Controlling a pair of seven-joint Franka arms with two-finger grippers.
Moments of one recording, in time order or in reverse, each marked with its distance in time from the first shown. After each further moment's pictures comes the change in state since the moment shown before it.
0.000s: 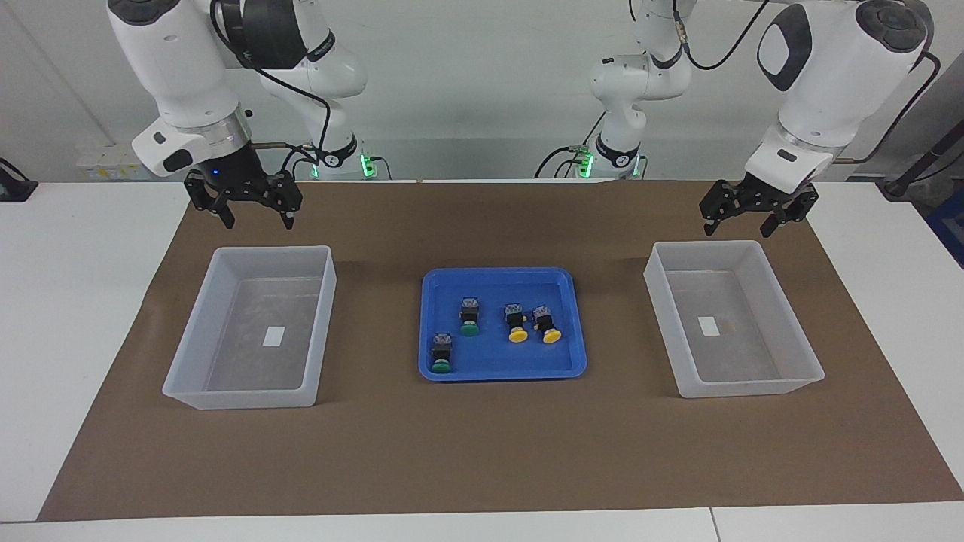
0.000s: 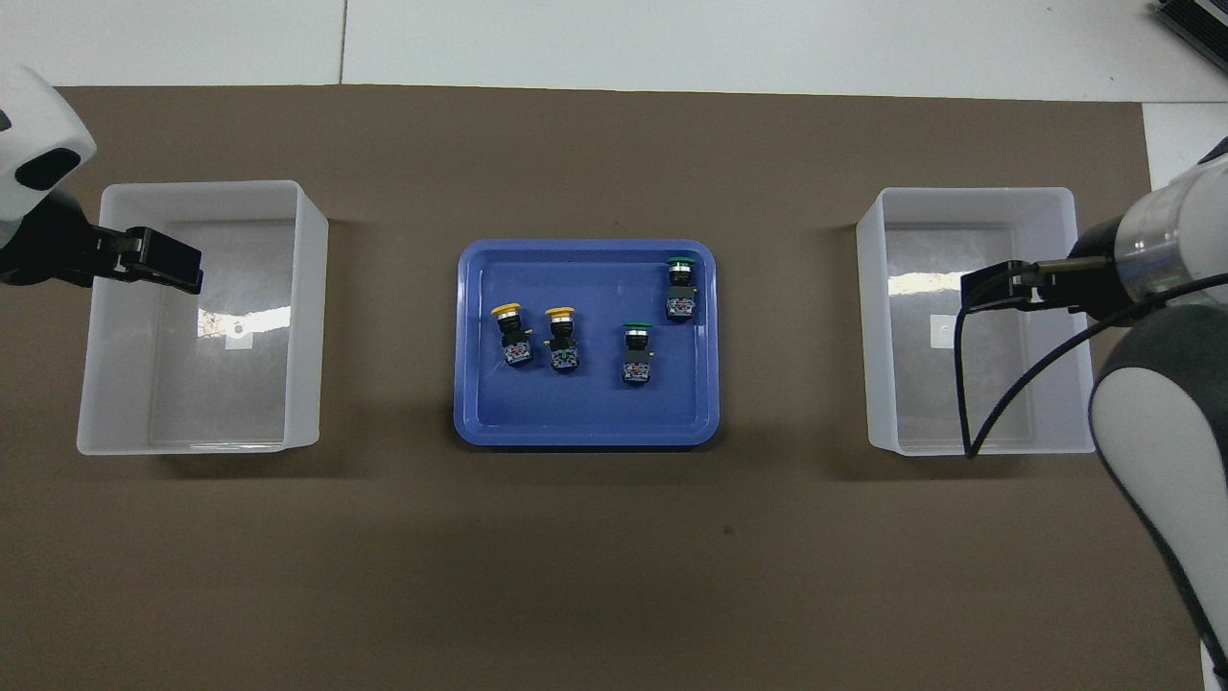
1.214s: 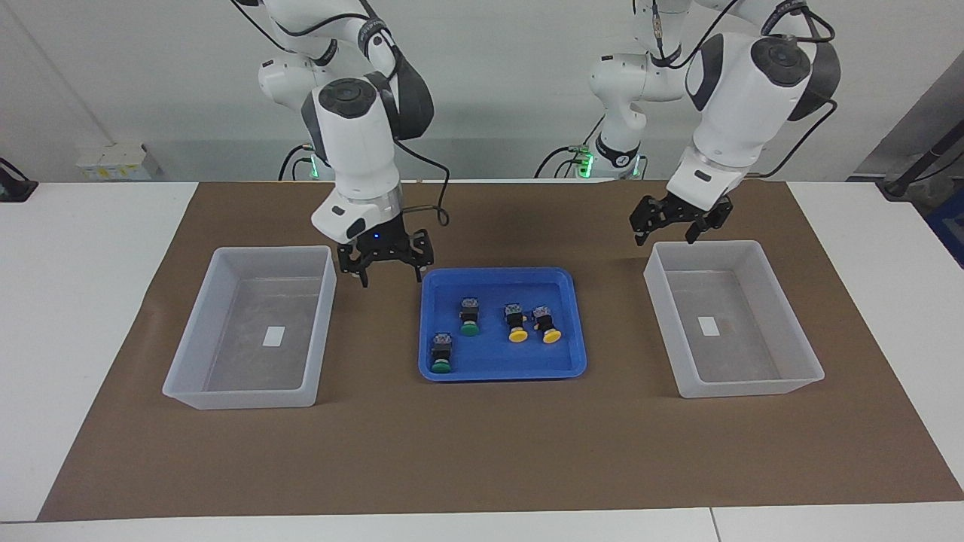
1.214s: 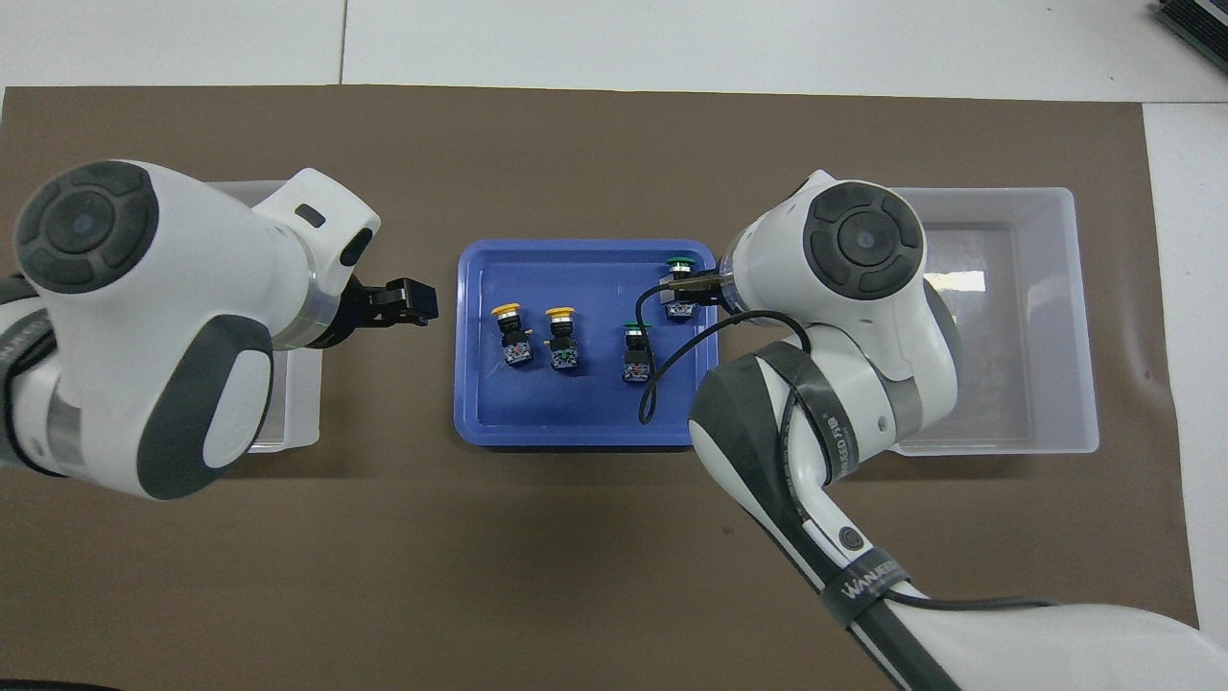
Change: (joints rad) left arm -0.275 -0.041 -0.011 -0.365 -0.071 0.445 -0.482; right arm 0.336 0.300 0.004 -0.022 -0.019 0.413 0.288
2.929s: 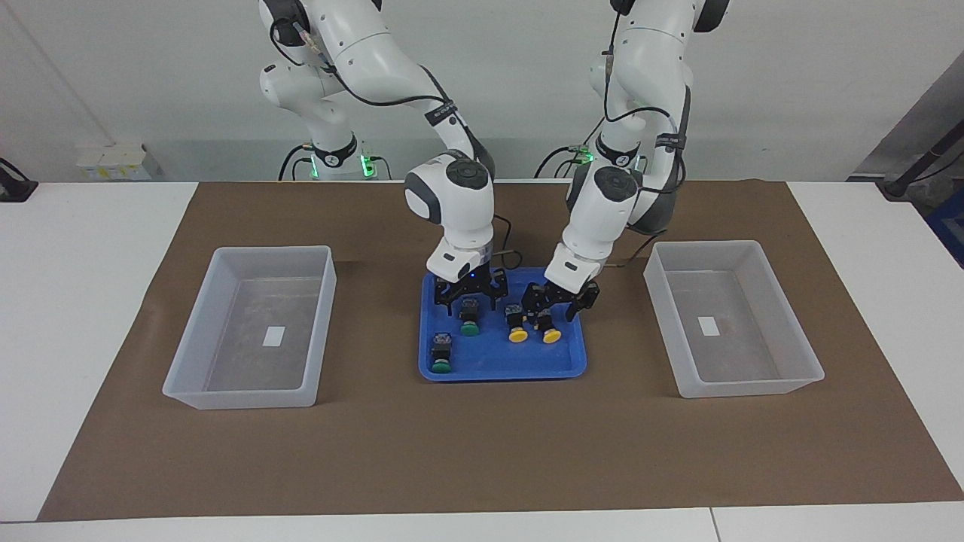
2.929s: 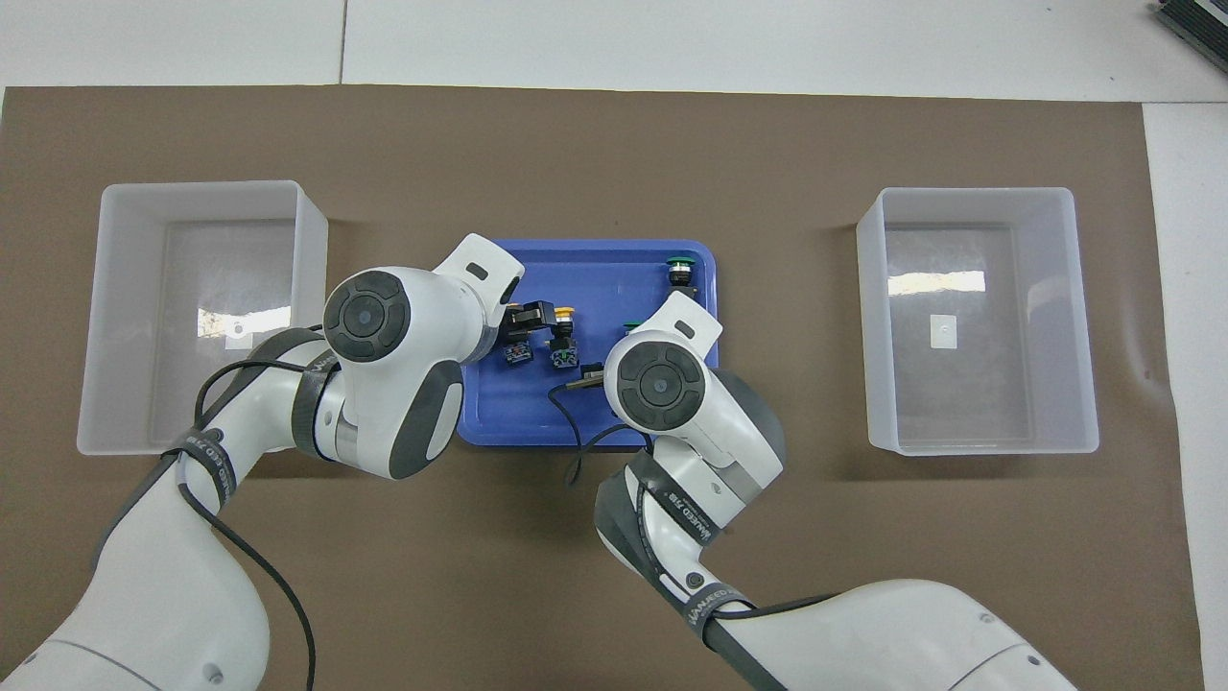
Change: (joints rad) left arm -0.116 0.274 0.002 -0.109 -0.089 0.504 -0.028; right arm 0.160 0.130 -0.001 -0.178 -0.149 0.282 0.238
